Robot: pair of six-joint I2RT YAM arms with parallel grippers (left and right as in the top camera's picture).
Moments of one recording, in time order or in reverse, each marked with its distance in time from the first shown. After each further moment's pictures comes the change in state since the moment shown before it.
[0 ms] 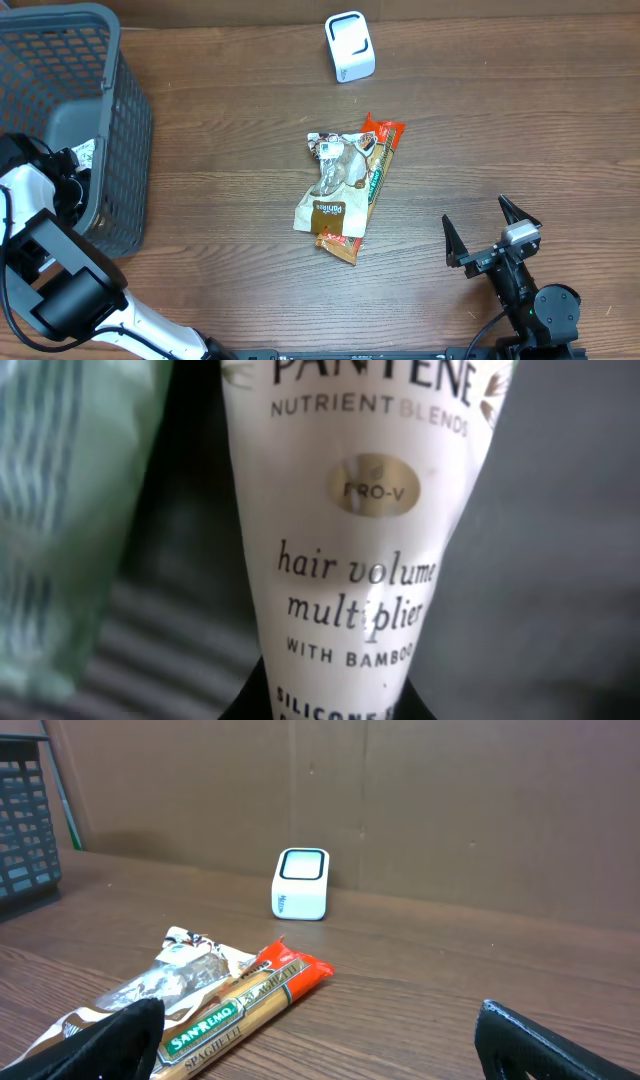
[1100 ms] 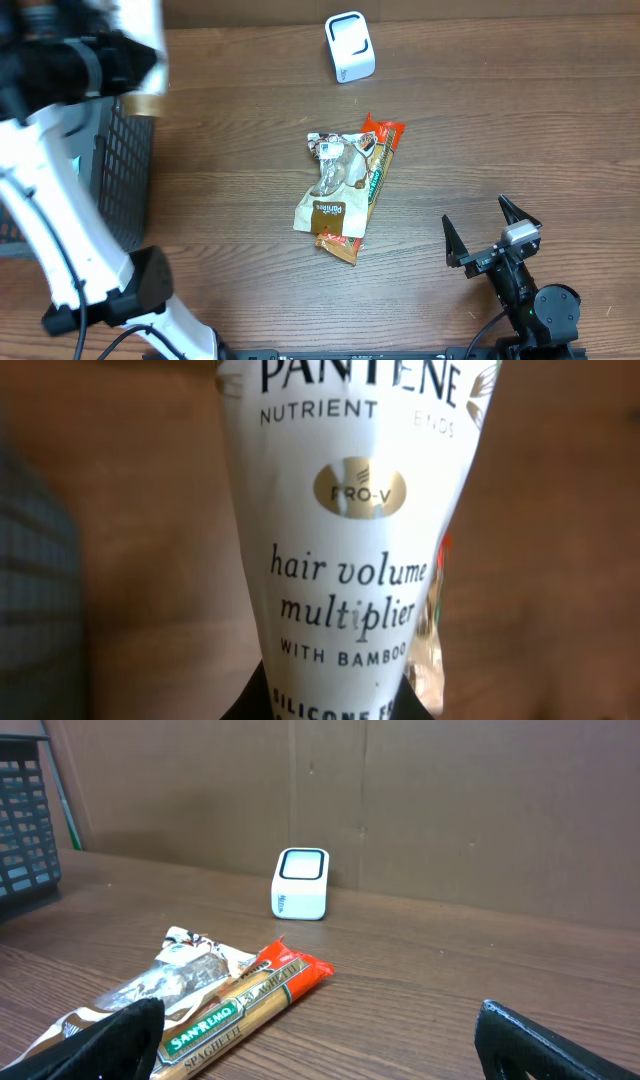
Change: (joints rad) left arm -0.512 -0.076 1.143 -0.846 0.404 -0.059; right arm 0.000 0.000 0.000 0.000 0.000 0.000
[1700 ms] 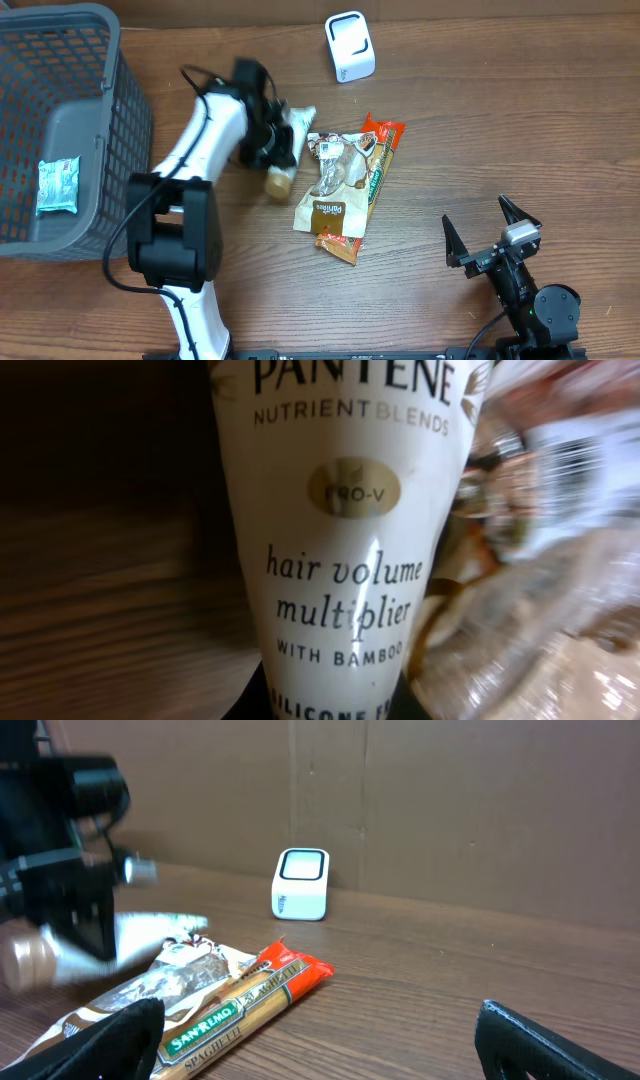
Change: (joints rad) left arm -0.395 0.142 -1.082 0.715 -0.156 -0.232; right arm 0.000 0.000 0.000 0.000 0.000 -0.001
